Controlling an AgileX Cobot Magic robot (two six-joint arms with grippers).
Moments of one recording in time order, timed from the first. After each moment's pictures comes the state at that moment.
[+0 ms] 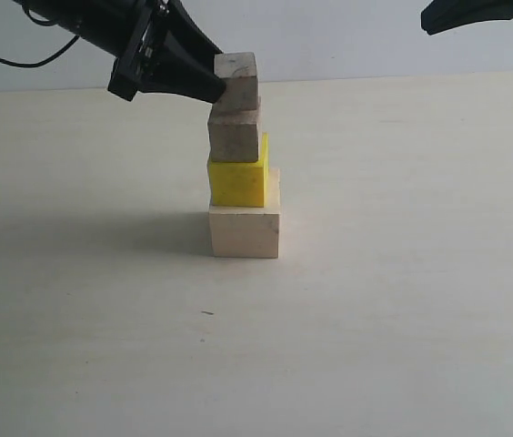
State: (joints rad) left arm -0.28 1.97 -1.64 -1.01 1.22 1.67; right arm -0.06 1.73 -1.54 0.77 1.22 -0.19
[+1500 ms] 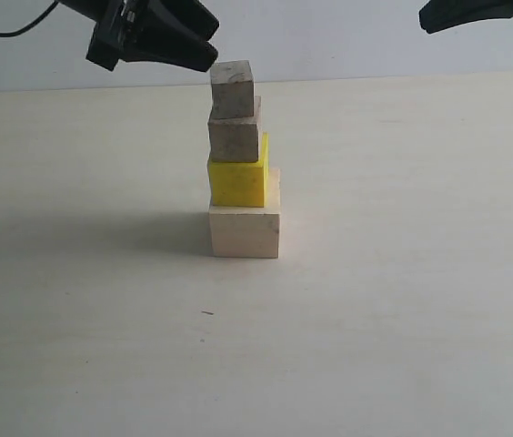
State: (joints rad) left arm -0.28 1.87 -1.64 -0.98 1.22 1.63; right arm -0.06 1.73 -1.54 0.78 1.22 -0.29
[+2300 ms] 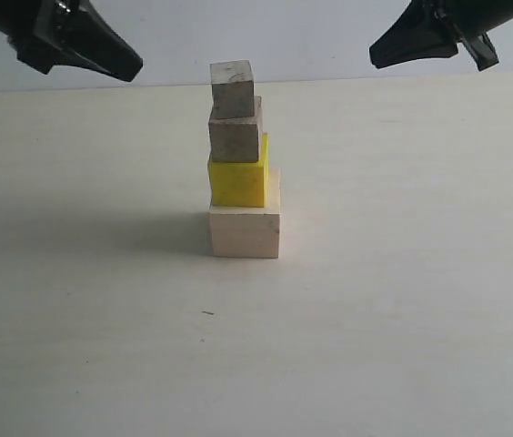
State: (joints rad) left arm -0.21 1.68 -1.45 -0.79 1.17 1.27; right arm -0.01 1.89 -1.54 0.92 1.22 -0.43
